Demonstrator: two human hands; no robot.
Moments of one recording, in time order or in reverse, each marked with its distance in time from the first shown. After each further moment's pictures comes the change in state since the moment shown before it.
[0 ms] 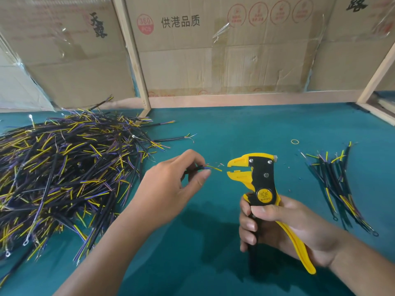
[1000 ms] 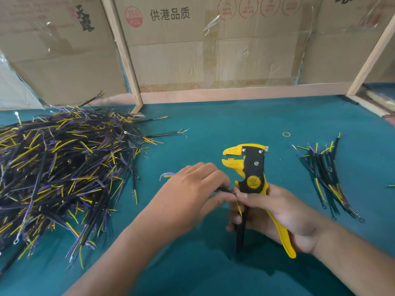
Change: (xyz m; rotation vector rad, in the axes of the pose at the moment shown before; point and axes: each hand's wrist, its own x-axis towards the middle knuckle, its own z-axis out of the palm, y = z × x) left_hand -0.004 0.035 0.019 0.132 -0.184 0.294; right_hand 0.007 0.003 0.007 -0.001 0.232 -0.043
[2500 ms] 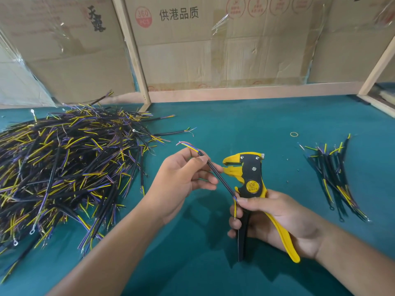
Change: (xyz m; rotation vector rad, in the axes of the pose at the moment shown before) left_hand 0.002 -0.021 0.007 -1.300 0.265 -0.625; right_hand 0.000 0.005 0.010 0.106 -0.019 0.123
